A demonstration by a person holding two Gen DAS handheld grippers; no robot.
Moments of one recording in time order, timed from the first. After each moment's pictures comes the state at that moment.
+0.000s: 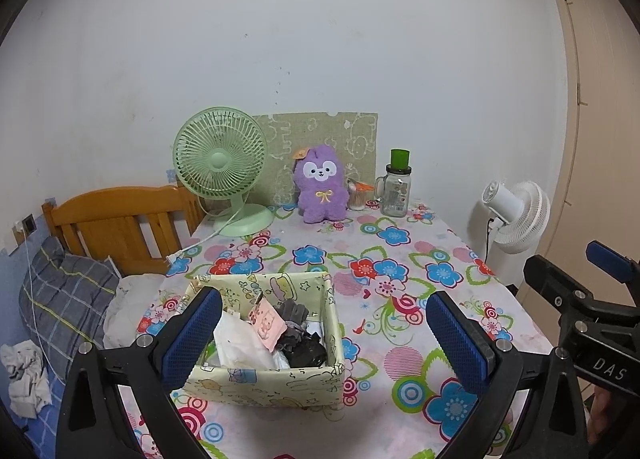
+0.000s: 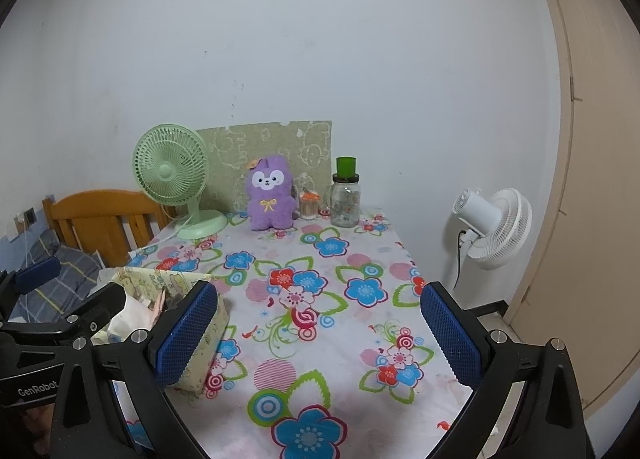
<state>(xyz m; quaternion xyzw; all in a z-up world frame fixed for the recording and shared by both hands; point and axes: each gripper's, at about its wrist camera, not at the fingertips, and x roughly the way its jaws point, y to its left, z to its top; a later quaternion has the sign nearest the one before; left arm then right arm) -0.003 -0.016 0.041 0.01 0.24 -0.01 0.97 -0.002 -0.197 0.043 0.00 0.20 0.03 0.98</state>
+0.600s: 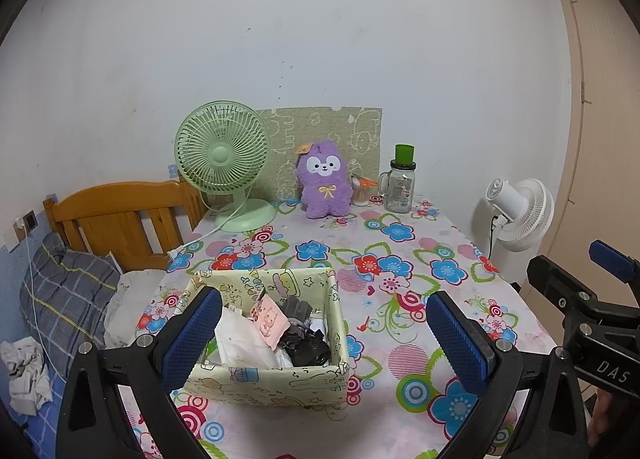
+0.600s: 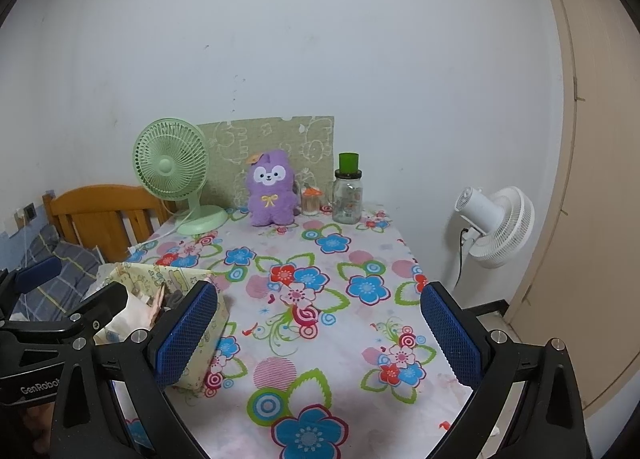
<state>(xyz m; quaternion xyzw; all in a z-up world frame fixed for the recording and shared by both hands) 0.000 -0.015 0.035 0.01 0.24 0.00 0.97 0.003 -0.194 0.038 0.00 0.20 0.04 0.98</state>
